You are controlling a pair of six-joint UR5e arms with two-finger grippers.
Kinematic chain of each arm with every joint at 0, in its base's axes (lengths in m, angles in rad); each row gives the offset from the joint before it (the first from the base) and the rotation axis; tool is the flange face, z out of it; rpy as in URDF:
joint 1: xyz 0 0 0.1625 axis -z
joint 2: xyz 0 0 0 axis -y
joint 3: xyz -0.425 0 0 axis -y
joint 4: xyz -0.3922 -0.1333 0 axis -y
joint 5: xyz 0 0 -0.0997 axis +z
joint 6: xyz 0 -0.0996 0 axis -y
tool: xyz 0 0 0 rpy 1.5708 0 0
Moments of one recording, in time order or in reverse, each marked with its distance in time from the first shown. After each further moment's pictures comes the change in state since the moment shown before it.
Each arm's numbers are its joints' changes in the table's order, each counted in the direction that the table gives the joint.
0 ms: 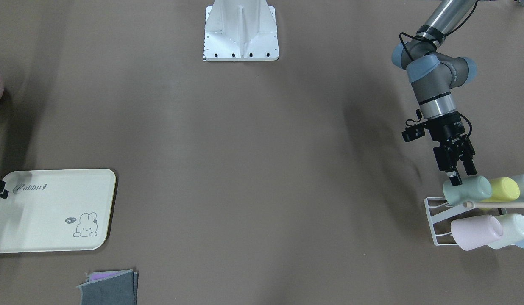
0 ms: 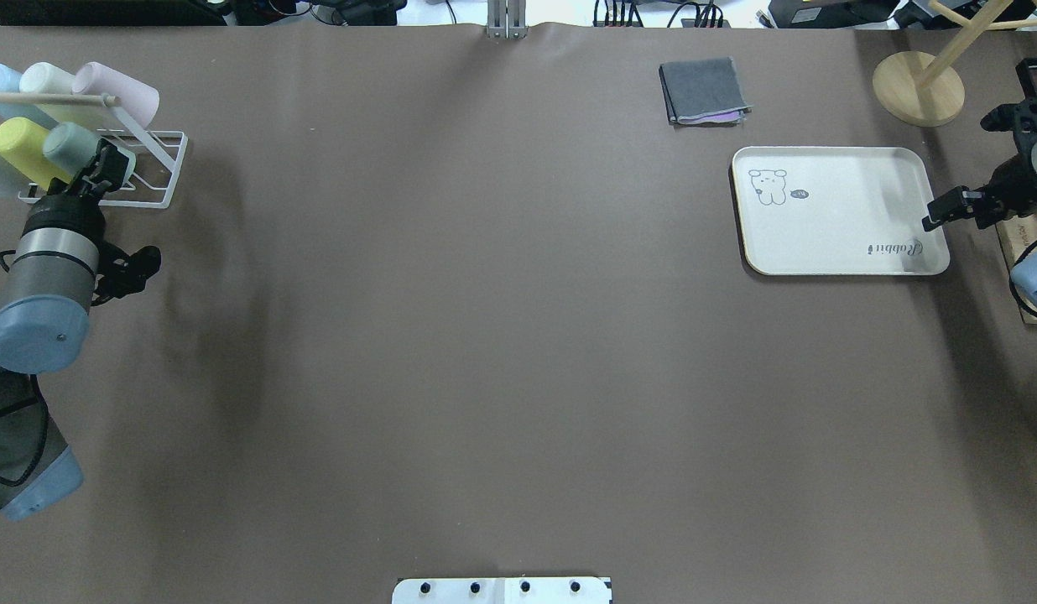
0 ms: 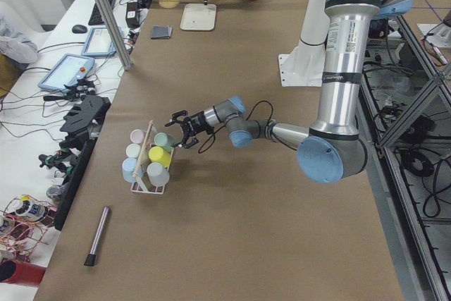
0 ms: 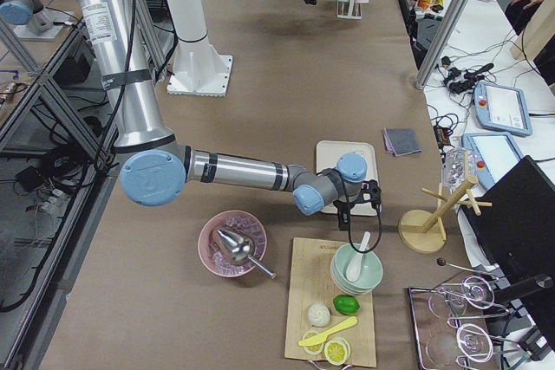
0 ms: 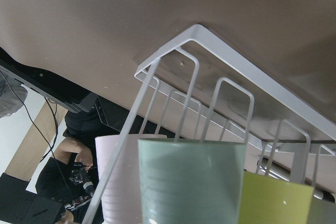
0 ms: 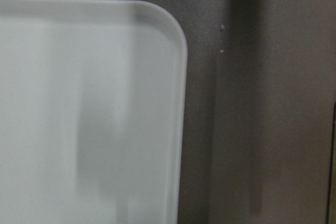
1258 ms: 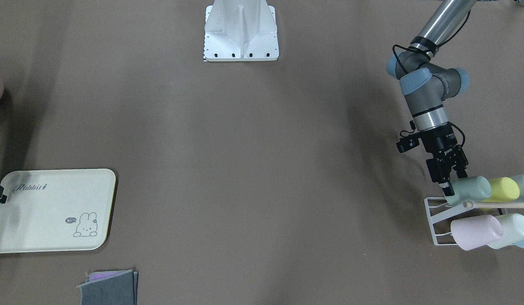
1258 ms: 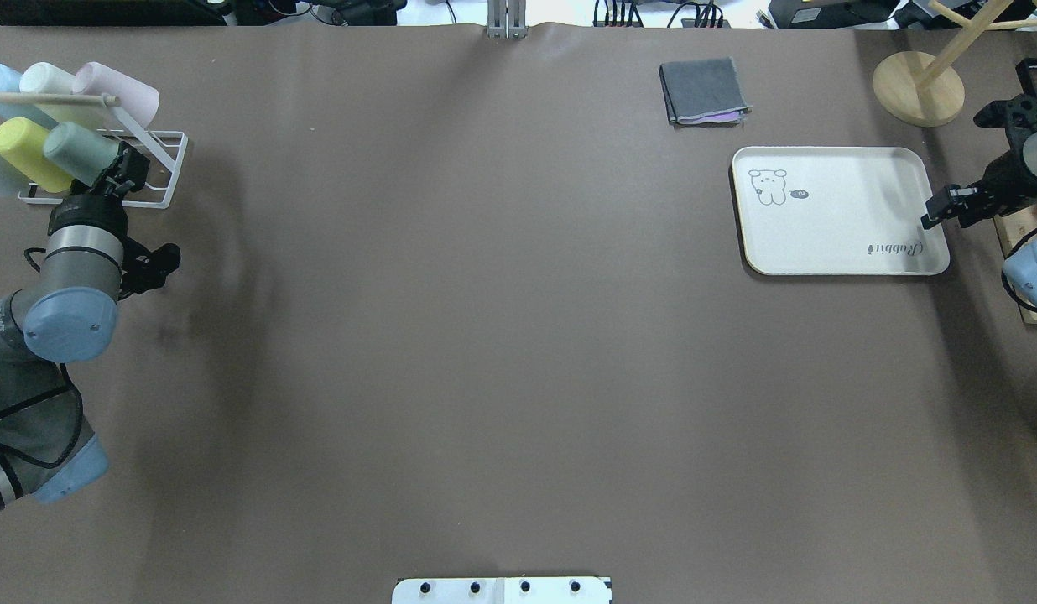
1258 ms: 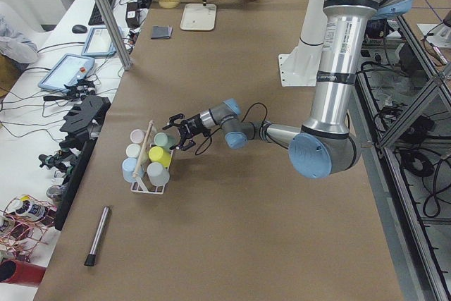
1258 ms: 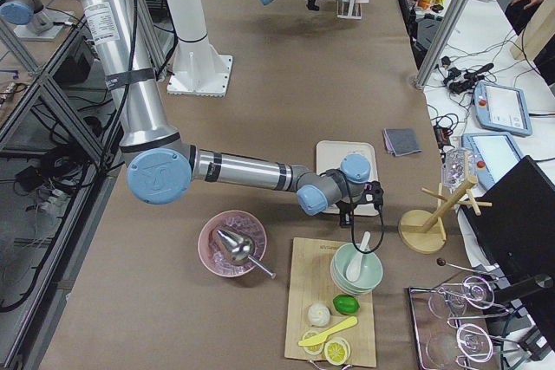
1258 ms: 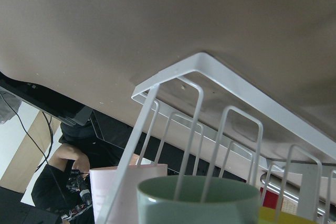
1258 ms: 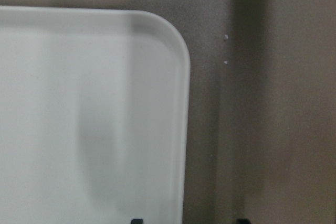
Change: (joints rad) left arm -0.001 -0.068 0.101 -0.004 0.001 -0.003; right arm 0.001 0.034 -0.041 -0.001 -0.003 0.000
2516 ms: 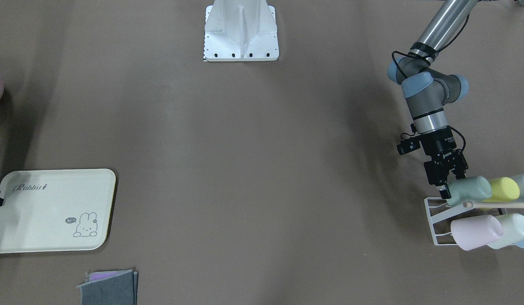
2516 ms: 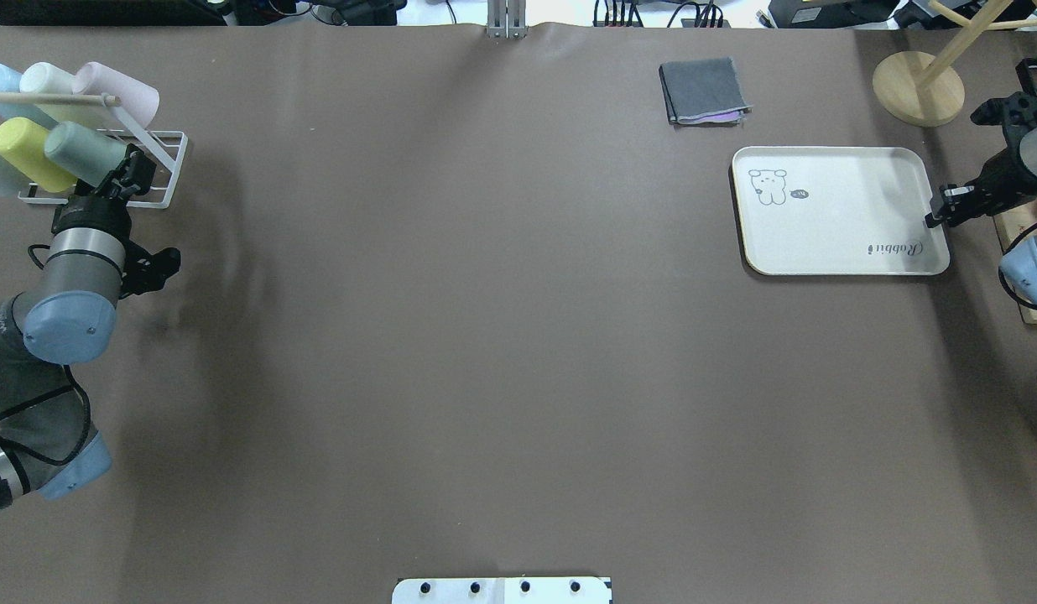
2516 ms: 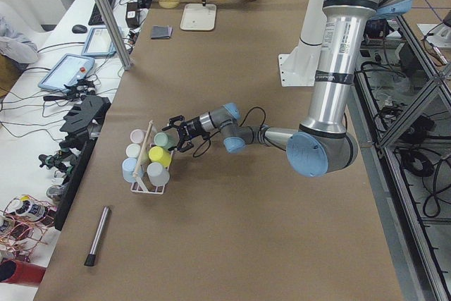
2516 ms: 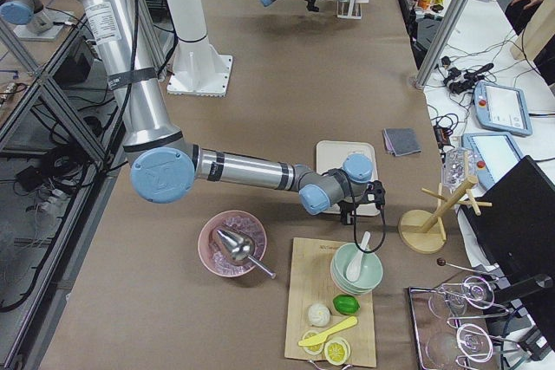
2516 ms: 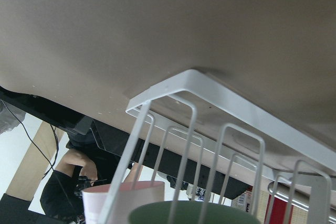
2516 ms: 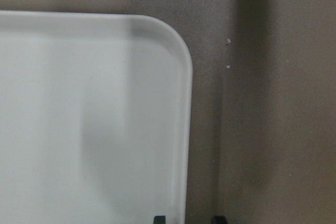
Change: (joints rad) left arm 0.001 -0.022 0.069 -0.117 -0.003 0.099; right arm 0.000 0.009 -0.010 0.000 -0.001 0.000
